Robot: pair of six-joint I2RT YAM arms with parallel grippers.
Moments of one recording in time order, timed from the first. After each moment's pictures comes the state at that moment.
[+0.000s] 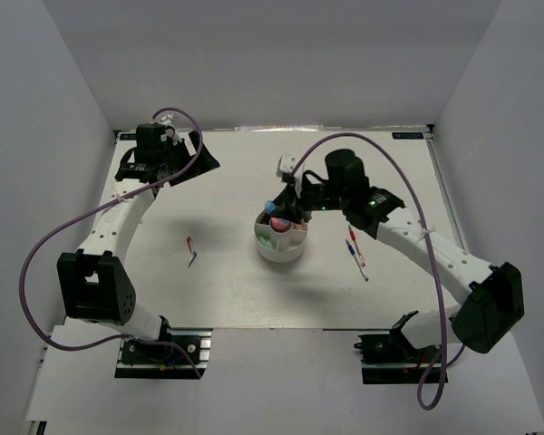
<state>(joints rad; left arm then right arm) -0.10 1.50 1.32 -0.44 0.29 -0.45 0.67 1.33 1.18 -0.23 -0.67 -0.34</state>
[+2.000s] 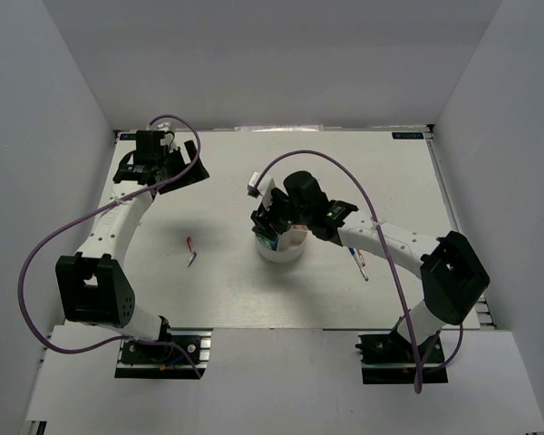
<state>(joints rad) -0.09 1.48 1.30 -0.53 0.15 -0.38 0.85 1.58 1.13 -0.06 -0.31 -0.26</state>
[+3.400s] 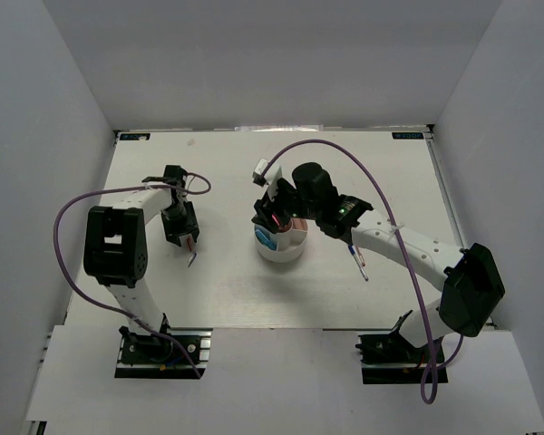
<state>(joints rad) -0.09 1.78 1.15 -0.78 -0.05 -0.36 0.86 1.48 1.19 -0.14 -0.30 -0.19</state>
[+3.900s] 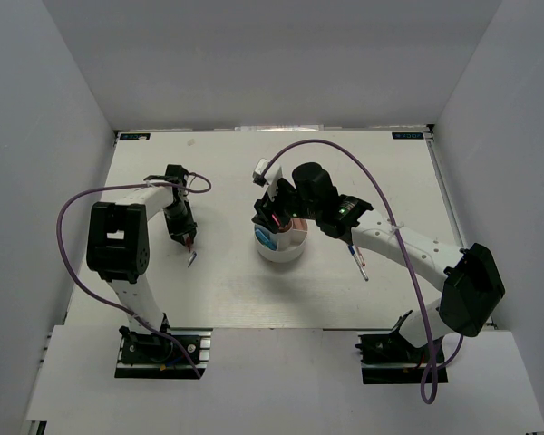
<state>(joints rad) -0.09 1.84 1.18 -0.78 -0.05 -0.38 0.86 1.48 1.19 -0.14 -0.29 -0.19</state>
